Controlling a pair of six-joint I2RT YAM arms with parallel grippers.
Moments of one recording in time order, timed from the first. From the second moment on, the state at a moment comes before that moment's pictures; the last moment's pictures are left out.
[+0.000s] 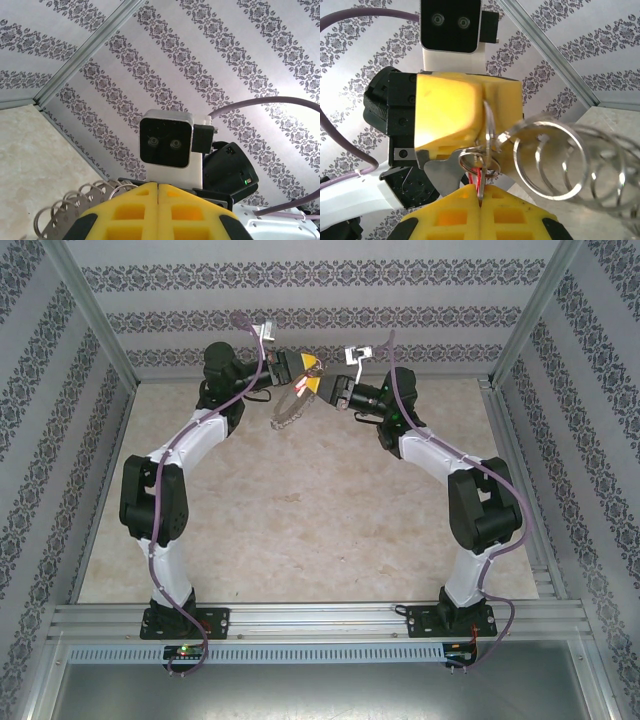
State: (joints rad) left arm -0.24 1.92 1.58 0.62 1.00 -1.05; right arm 0.36 1.85 1.33 0.76 -0.92 0.96
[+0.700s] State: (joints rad) left arm -0.25 1.91 1.55 0.65 0.97 -1.06; right arm 0.34 1.83 1.29 0.76 -0.91 0.96
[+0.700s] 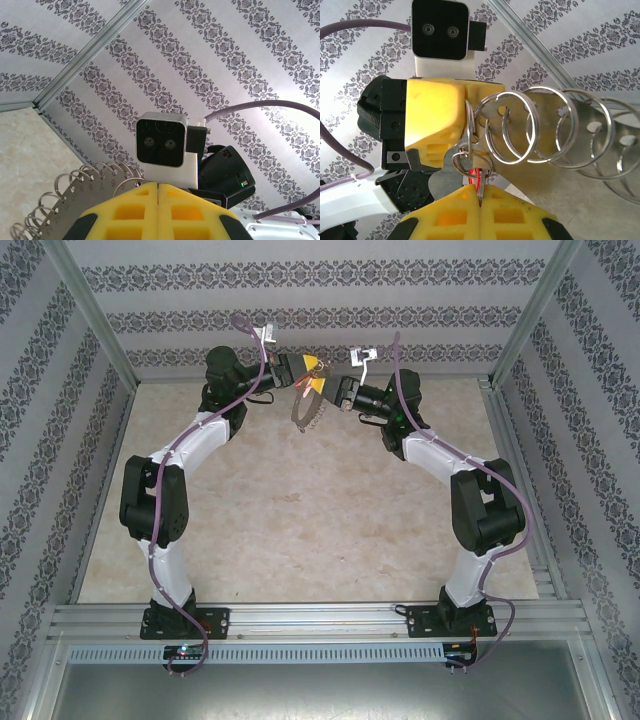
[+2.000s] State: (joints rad) left arm -0.26 1.91 1.55 0.60 0.99 -0.98; right arm 0.30 1.72 1.24 0.57 -0.91 0.84
